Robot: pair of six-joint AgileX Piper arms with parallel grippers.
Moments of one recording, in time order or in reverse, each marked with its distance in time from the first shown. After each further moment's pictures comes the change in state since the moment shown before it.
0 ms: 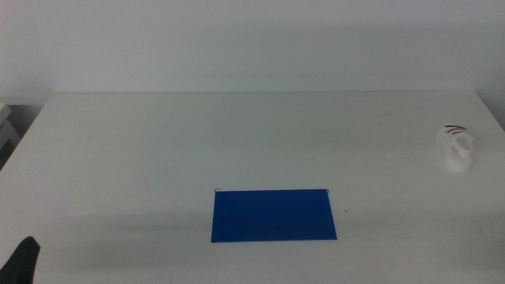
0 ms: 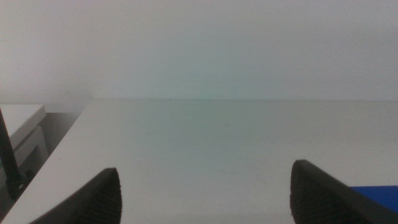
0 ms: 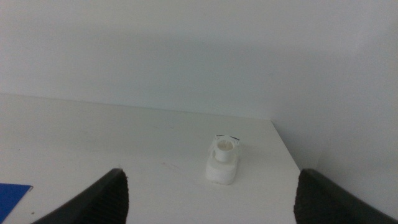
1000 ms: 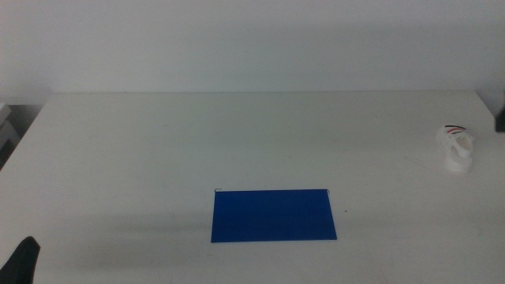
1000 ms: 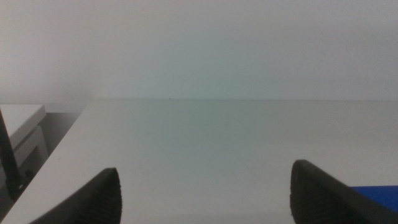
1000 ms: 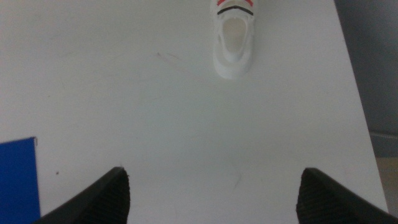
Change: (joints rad) left arm 0.000 0.000 0.000 0.000 0.000 0.000; right arm 0.000 1.289 -1.203 0.007 0.888 0.234
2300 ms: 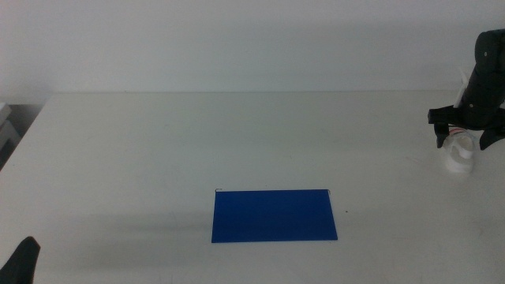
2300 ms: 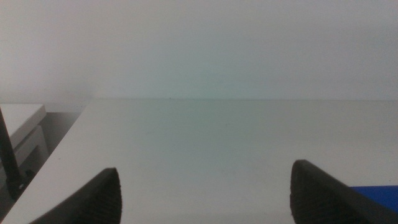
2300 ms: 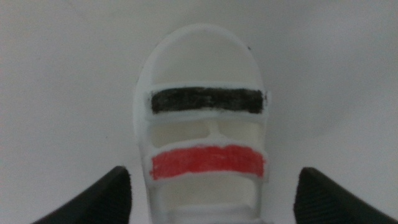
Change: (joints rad) left arm 0.000 0.000 0.000 0.000 0.000 0.000; right arm -0.044 0.999 -0.728 -0.123 0.094 0.038
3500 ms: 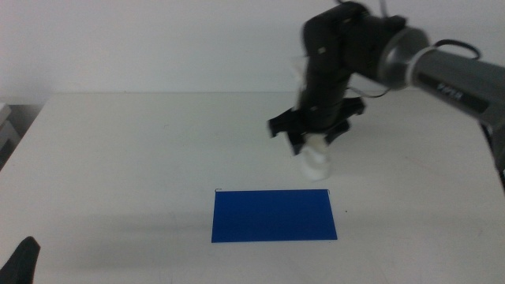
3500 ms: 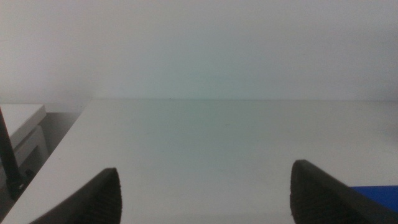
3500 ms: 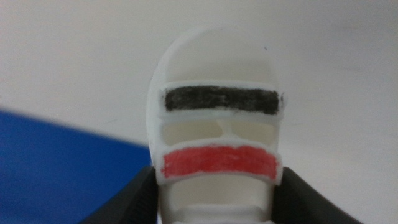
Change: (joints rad) left arm 0.001 0.000 0.000 0.000 0.000 0.000; right arm 0.626 -0.173 -0.001 0.029 0.109 0.112
